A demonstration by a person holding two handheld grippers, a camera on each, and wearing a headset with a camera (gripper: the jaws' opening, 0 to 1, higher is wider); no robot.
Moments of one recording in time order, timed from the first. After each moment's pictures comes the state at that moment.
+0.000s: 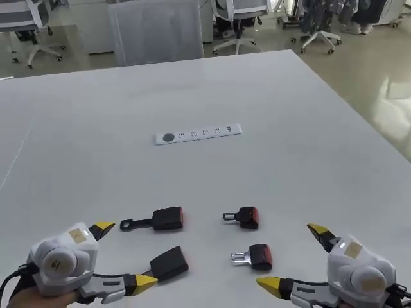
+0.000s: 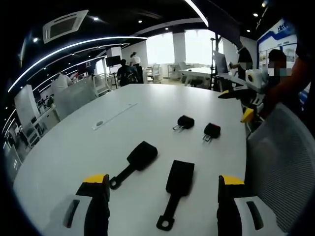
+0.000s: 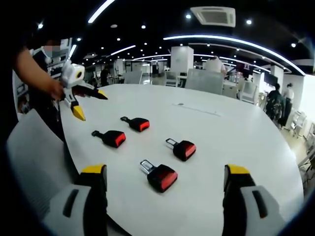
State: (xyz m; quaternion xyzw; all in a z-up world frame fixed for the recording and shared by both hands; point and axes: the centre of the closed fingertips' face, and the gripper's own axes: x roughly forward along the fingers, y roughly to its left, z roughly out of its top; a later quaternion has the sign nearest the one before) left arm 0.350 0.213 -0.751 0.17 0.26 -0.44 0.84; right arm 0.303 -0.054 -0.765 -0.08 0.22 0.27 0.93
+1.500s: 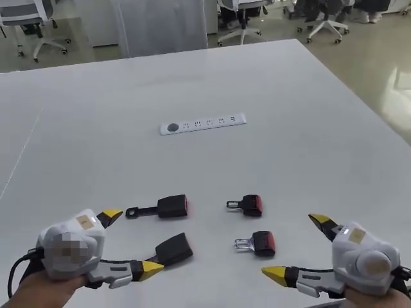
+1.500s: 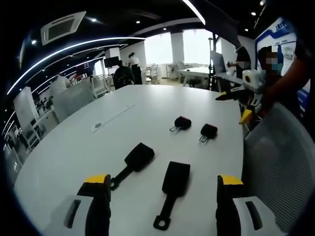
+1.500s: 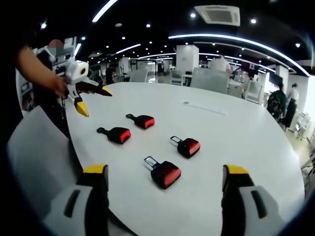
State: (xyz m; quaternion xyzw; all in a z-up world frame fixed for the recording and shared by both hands) left arm 0.343 0.209 -0.745 0.18 0.26 -0.44 0.84; right arm 0.296 -0.053 -0.768 -0.08 0.23 0.30 0.92
